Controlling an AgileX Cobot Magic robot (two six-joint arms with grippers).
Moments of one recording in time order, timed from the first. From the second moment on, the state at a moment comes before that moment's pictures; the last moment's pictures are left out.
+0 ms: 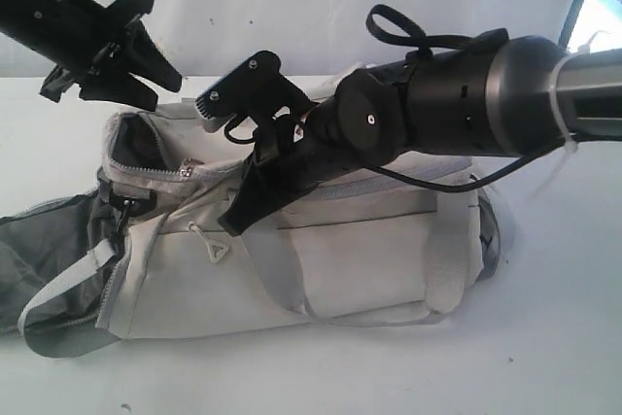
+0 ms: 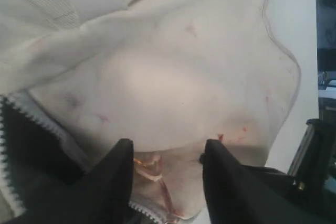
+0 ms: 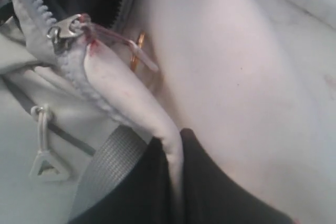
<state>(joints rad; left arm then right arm) -0.09 1.90 -1.62 -0.80 1.22 0.27 0.75 1.81 -1.22 0.18 0.28 -0.45</state>
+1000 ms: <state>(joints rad) -0.32 1.90 -1.51 -0.52 1.16 0.28 0.75 1.81 -1.21 0.18 0.35 -0.45</state>
